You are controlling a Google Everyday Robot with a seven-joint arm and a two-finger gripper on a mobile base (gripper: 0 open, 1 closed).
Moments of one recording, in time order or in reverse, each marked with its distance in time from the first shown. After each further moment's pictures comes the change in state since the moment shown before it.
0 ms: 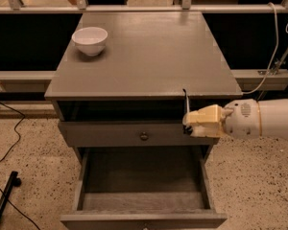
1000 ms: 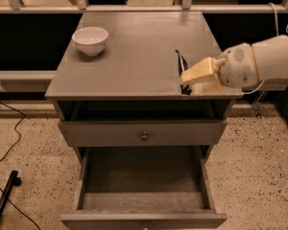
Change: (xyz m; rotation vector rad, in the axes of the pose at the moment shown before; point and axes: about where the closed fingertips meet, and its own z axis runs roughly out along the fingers) arm 0.077 -0.069 -0.001 -0.115 -0.064 -0.152
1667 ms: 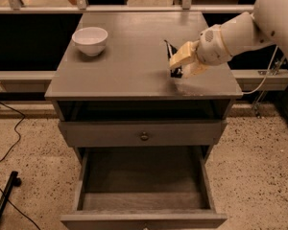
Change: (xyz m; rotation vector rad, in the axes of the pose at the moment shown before) arm 0.078 0.023 0.041 -0.198 0.004 -0.025
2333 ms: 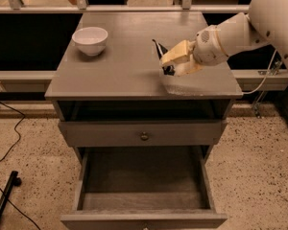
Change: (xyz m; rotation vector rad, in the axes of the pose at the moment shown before) arm 0.001 -0.004 0.008 0.004 -0.010 -0.008
